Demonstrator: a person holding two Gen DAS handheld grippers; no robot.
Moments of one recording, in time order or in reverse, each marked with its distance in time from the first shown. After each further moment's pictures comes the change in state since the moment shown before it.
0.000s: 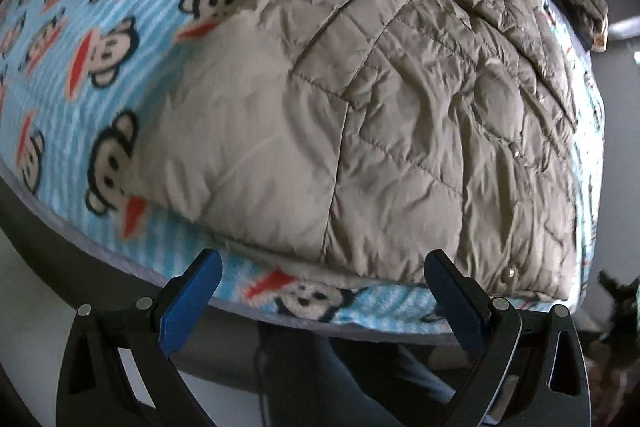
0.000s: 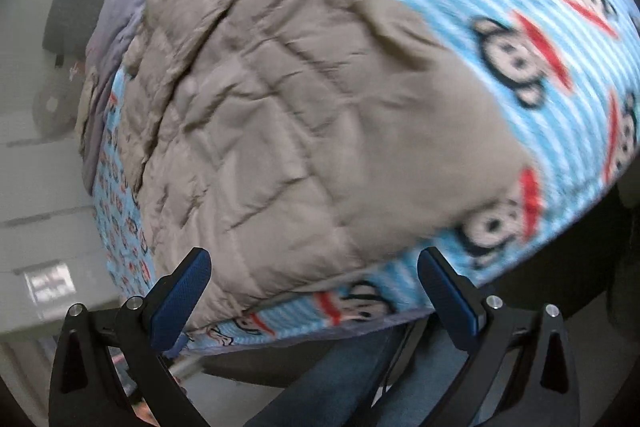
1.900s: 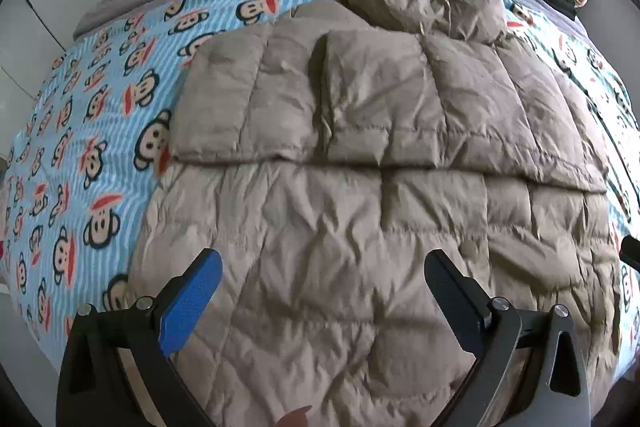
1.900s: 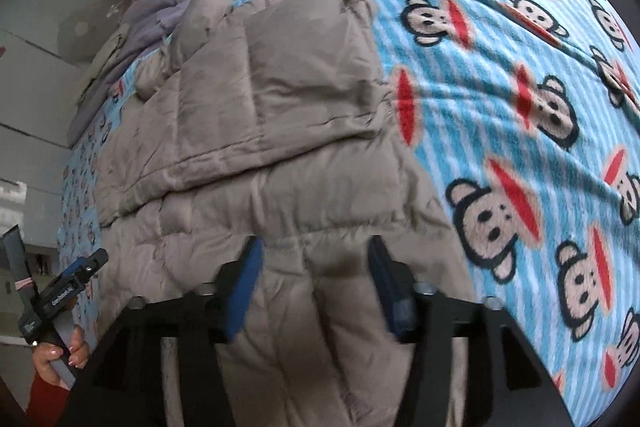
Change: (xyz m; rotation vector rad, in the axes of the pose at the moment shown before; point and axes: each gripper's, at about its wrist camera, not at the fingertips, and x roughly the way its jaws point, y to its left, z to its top) left arm 0.030 -0.186 0.148 0.352 -0.308 0.255; right arm 0.039 0.113 0.162 -0.521 -0.128 -0.103
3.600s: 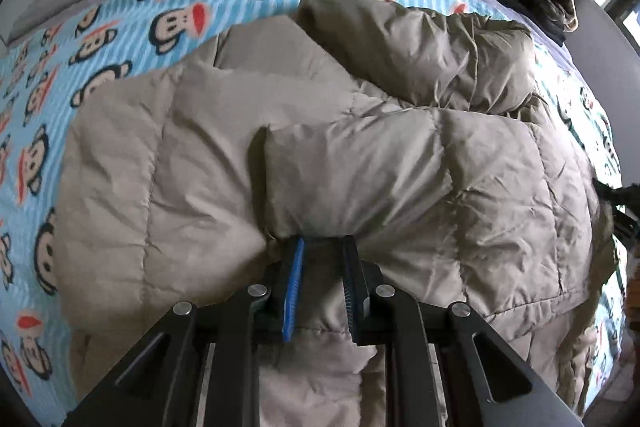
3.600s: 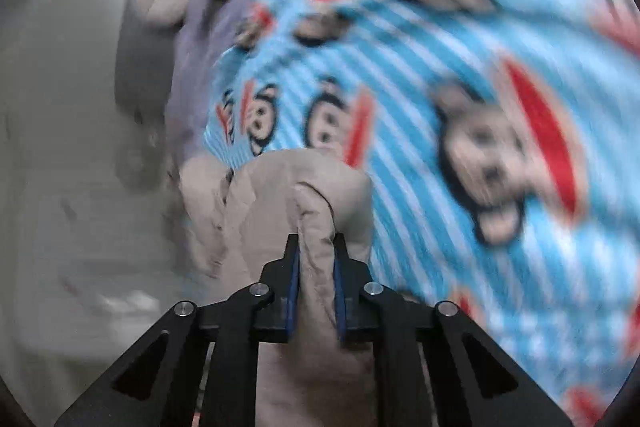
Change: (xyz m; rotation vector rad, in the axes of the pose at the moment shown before) left arm 0.099 -0.005 0.120 0.005 0.017 -0.213; right arm 0.071 -0.063 0.163 0.270 -0.100 0.286
